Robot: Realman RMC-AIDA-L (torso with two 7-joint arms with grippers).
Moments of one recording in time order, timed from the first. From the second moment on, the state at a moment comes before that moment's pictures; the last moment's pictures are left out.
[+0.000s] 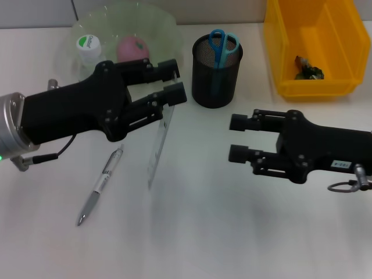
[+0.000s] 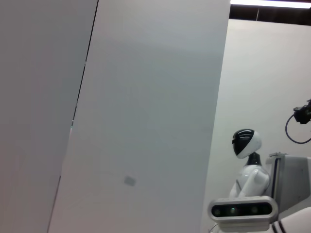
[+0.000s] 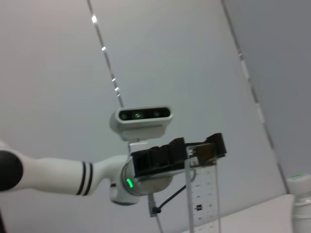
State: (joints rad) left arm -0.42 -2.07 1.04 0.69 1.39 1.79 -1.32; right arm 0.46 2.01 -1.18 -0.44 -1.38 -1.74 1.18
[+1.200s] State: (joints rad) left arm -0.45 -2.07 1.05 0.62 1.37 1.85 -1.32; right arm 0.64 2.09 -1.19 -0.39 -1.45 -1.68 1.20
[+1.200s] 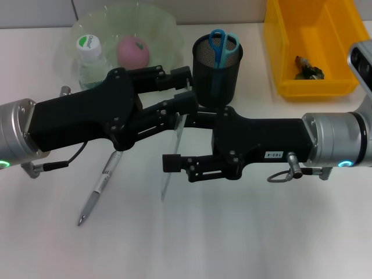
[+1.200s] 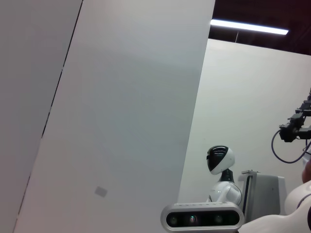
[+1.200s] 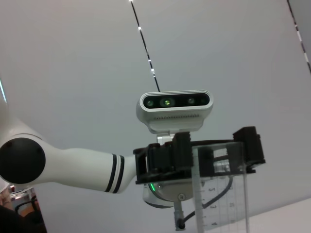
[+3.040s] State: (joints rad) left arm -0.46 -2.07 1.05 0.62 1.37 1.85 -1.31; right arm 0.63 2.09 -1.21 -0.37 -1.42 -1.68 1.19
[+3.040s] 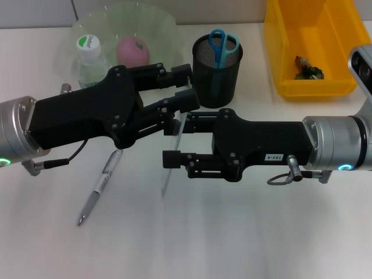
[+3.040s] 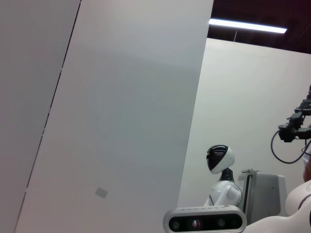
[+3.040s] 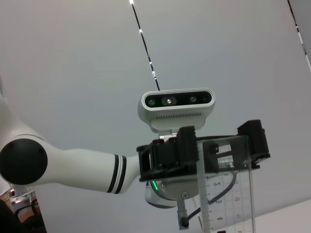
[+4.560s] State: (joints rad) left arm -0.46 -2.07 1.05 0.63 1.37 1.86 -1.31; right arm 0.63 2.09 -1.21 -0.38 -1.42 -1.67 1.19
